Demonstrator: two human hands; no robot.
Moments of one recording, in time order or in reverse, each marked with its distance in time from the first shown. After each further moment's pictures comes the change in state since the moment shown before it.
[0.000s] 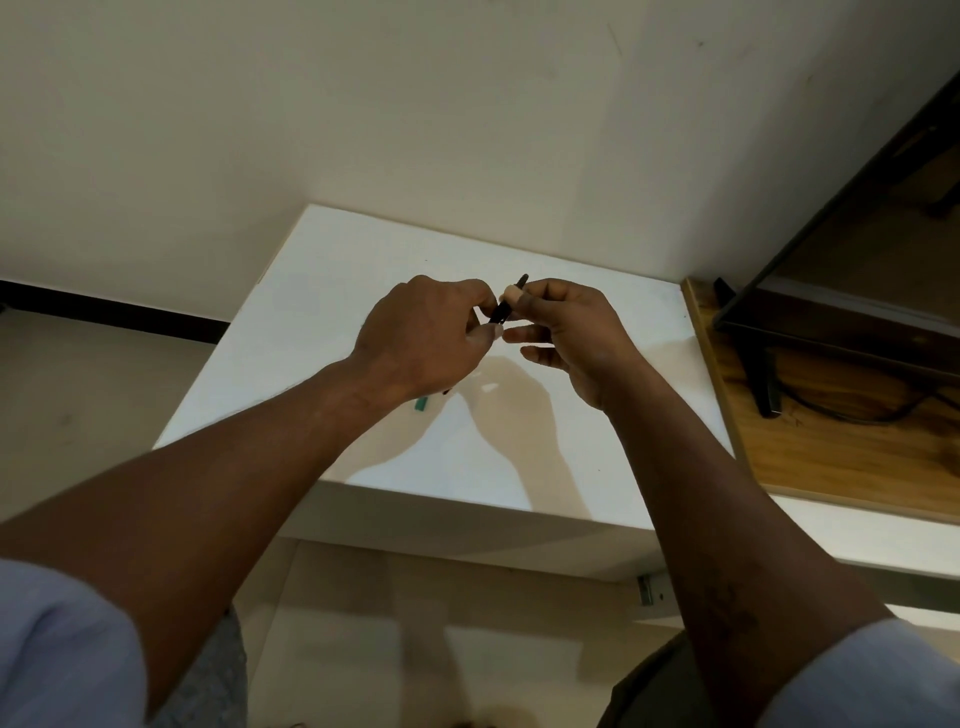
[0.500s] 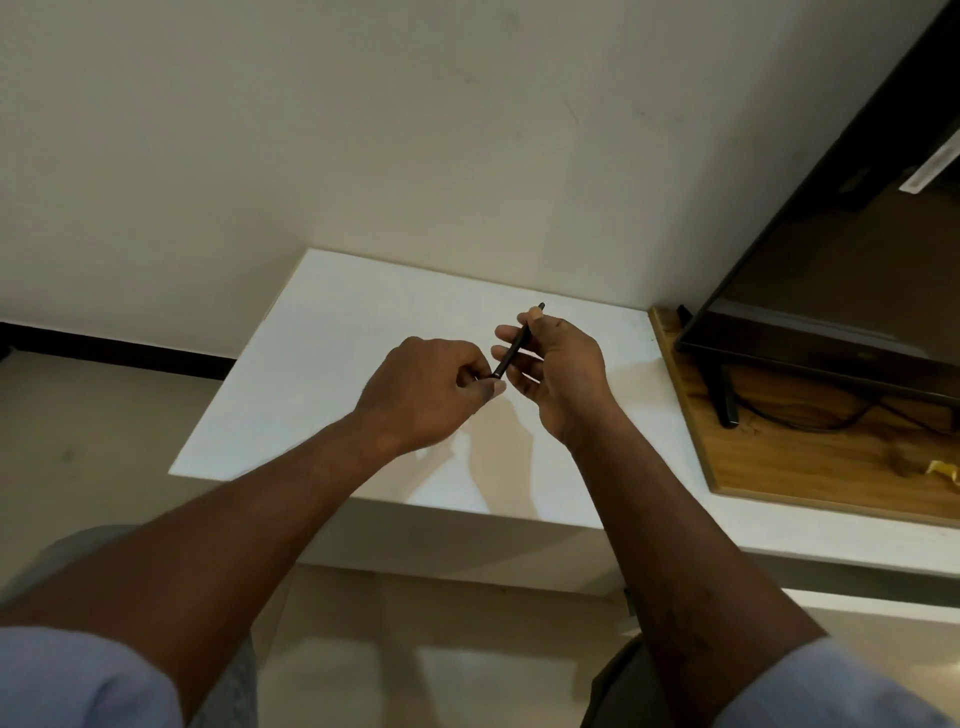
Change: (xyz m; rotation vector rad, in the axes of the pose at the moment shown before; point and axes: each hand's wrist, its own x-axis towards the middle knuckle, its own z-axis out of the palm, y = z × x) left_hand -0.036 0.023 -0.010 -0.178 -0.093 -0.027; right_hand -0.035 -0.005 0.012 0.431 0.239 0.053
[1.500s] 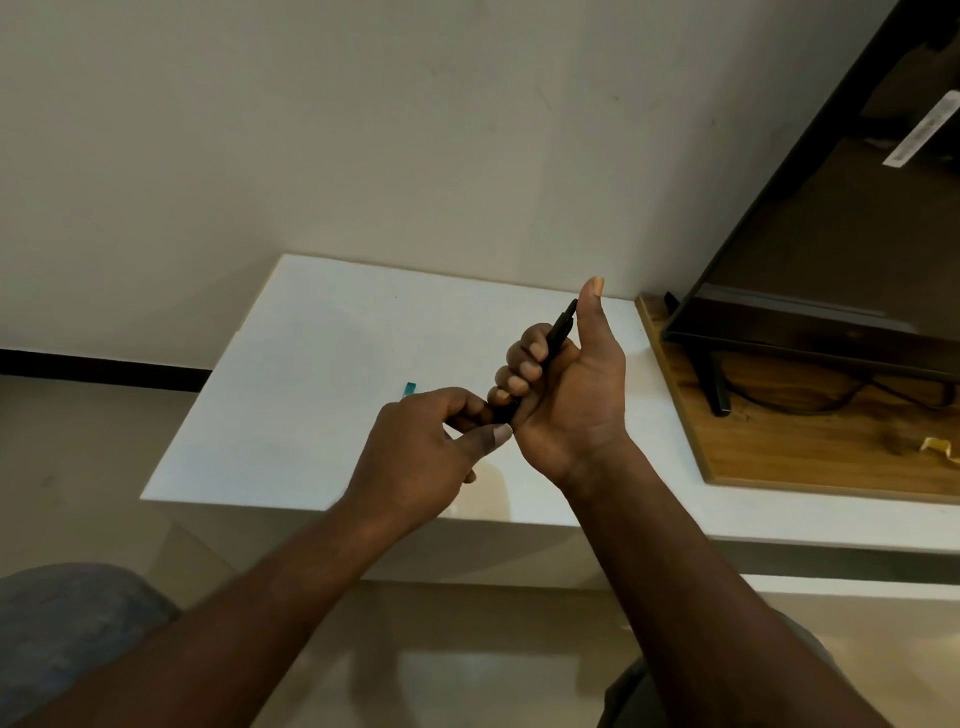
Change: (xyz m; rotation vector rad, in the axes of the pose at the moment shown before) left_hand -0.051 0.023 0.020 -0.388 0.009 -0.133; right_hand -0.059 -0.016 0.002 0.419 -0.151 0.081
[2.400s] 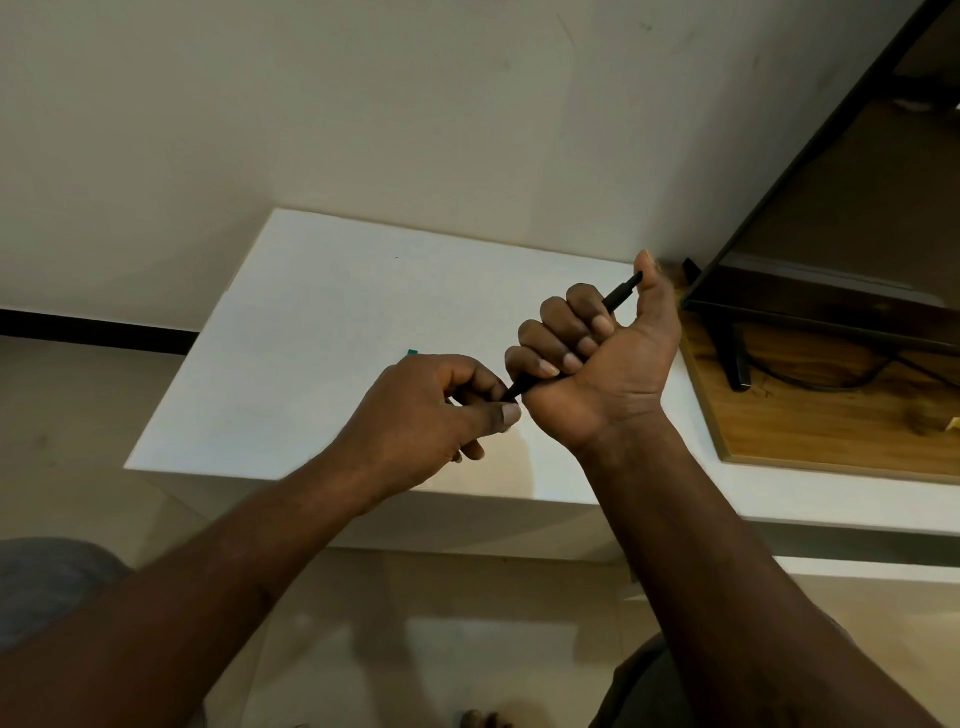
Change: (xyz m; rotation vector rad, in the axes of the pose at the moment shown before) left_hand 0.009 0.003 -0.014 -0.134 -0.204 -0.059; right_hand 0.010 -0.003 -0.011 0.279 -0.045 0.012
